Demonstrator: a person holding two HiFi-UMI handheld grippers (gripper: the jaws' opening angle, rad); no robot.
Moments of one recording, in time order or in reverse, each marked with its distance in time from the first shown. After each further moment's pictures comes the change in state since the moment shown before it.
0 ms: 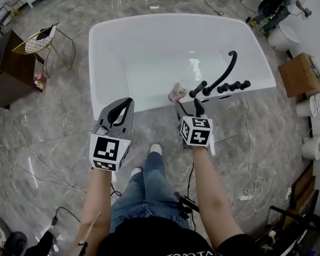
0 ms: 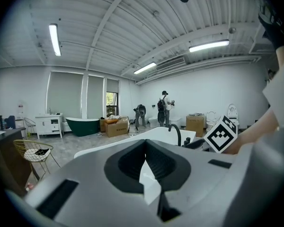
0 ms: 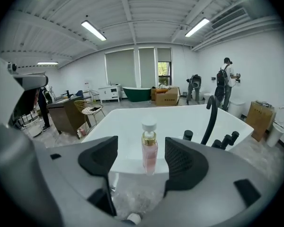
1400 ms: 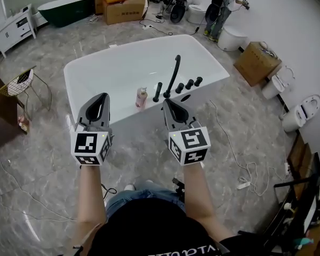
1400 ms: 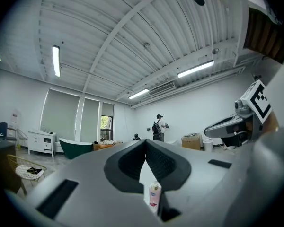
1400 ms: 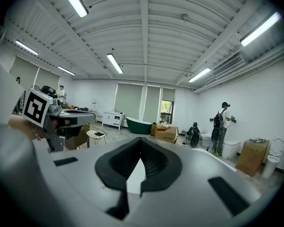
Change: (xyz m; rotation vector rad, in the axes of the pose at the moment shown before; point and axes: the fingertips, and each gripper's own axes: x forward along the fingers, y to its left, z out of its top) left arm -0.124 -0.074 0.123 0.034 -0.292 -0.051; right arm -0.314 0.074 0.104 -0.184 -0.423 -0.046
